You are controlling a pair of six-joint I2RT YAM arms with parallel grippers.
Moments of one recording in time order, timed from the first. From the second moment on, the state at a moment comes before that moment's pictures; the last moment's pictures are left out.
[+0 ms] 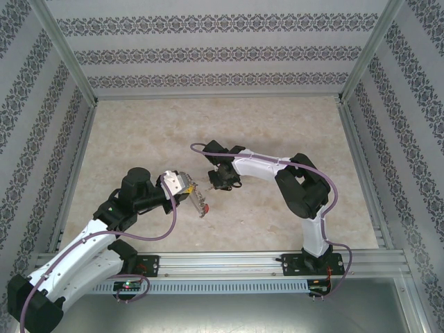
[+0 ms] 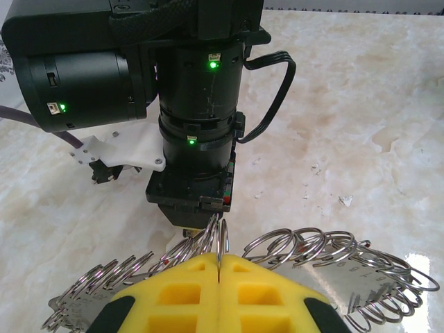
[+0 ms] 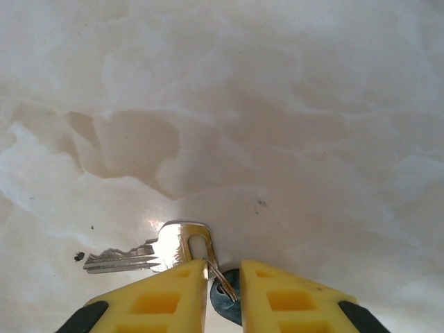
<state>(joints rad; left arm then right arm) -0.51 0.74 0.53 -0.26 0.45 0.39 0.77 2.01 1.38 -0.69 -0.03 0.47</state>
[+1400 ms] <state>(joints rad) -0.51 0.74 0.53 -0.26 0.45 0.39 0.77 2.01 1.39 -0.68 -0.03 0.47</state>
